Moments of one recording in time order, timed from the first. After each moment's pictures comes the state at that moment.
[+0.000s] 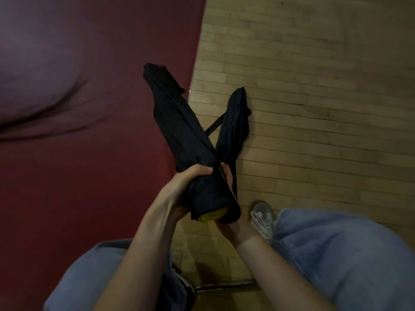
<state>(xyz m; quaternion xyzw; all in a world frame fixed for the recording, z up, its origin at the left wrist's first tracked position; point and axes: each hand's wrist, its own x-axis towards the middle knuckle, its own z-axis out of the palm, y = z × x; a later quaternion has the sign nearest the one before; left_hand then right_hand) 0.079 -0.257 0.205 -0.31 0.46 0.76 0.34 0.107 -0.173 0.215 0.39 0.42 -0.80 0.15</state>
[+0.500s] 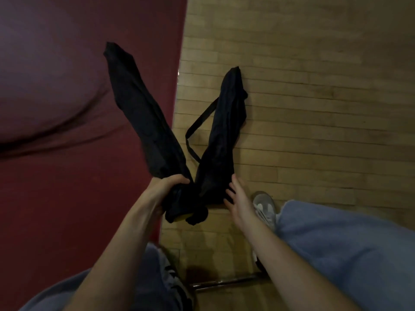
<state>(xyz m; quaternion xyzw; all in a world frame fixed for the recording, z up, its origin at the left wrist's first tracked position) 0.070 -0.281 0.164 -0.37 0.60 0.64 0.31 0.115 -0.117 0.087 0.47 0.48 -0.72 0.19</state>
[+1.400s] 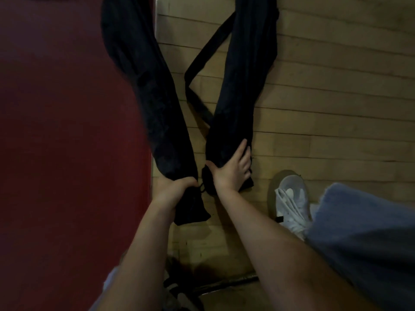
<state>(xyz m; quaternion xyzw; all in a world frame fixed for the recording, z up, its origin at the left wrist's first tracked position) 0.069 -0.280 -0.040 -0.44 0.59 0.58 0.36 0.082 -0.162 -0.114 0.40 0.85 -0.27 0.20</state>
